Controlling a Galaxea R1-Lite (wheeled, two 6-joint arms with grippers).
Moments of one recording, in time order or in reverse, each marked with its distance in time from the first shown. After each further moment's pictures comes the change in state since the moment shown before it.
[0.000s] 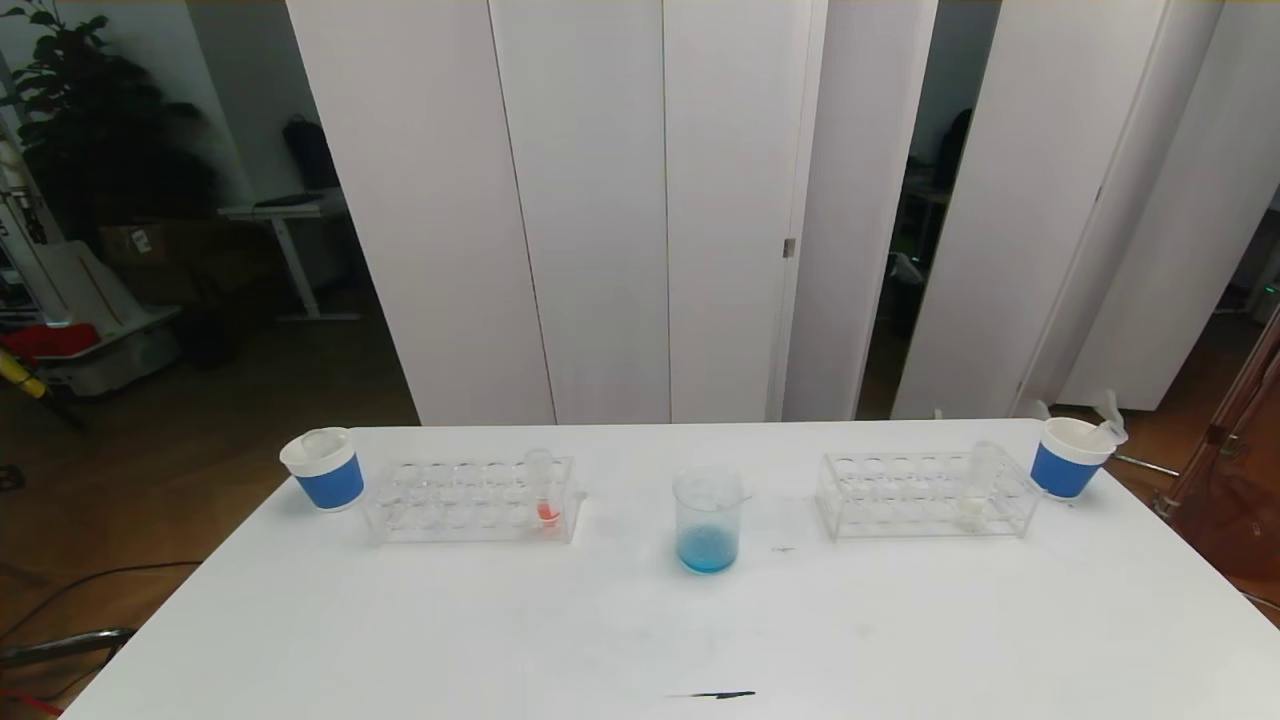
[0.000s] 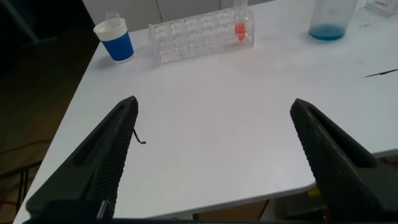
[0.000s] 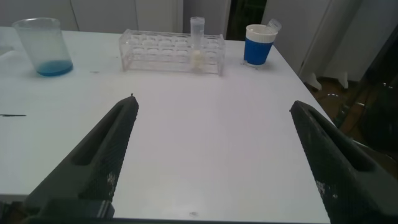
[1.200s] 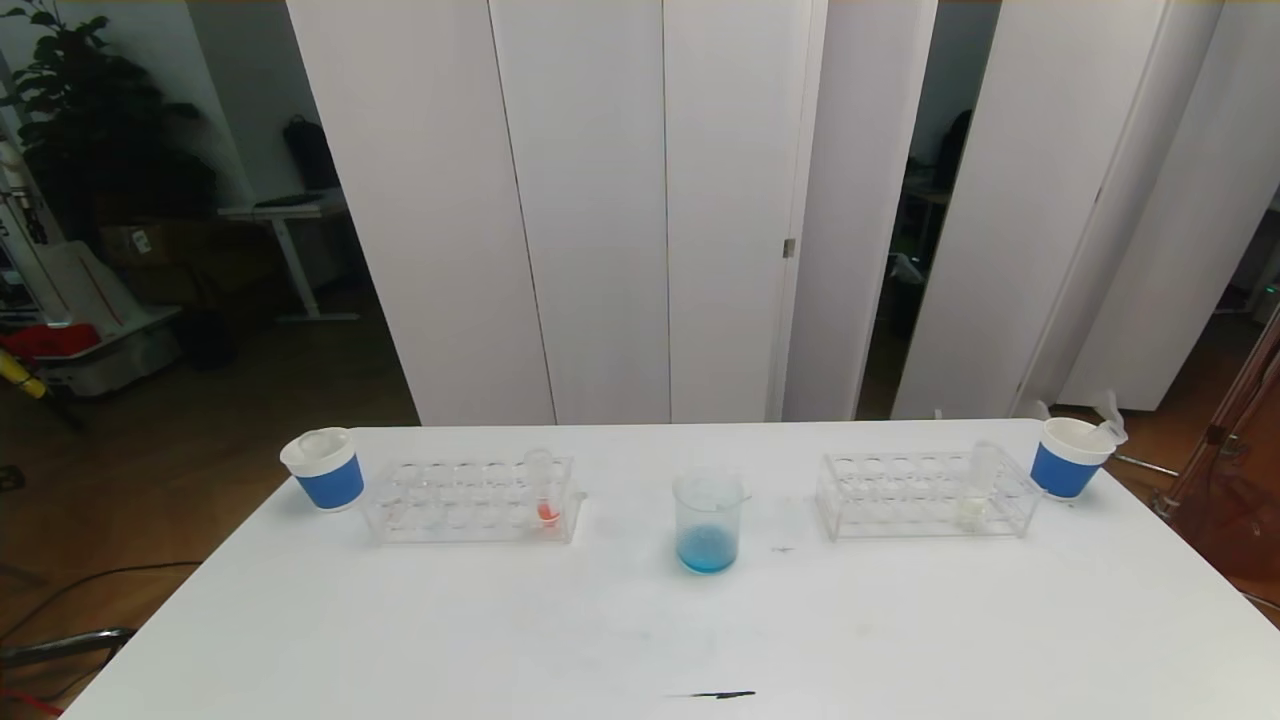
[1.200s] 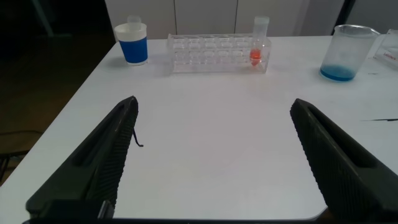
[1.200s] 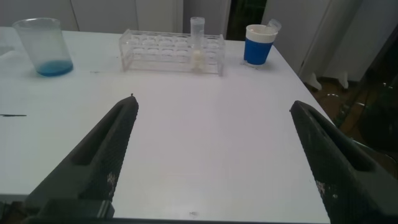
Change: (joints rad) left arm 0.001 -0.101 0.113 -0.130 0.092 -0.155; right arm 0.000 0.000 0.000 0.000 0.000 0.000
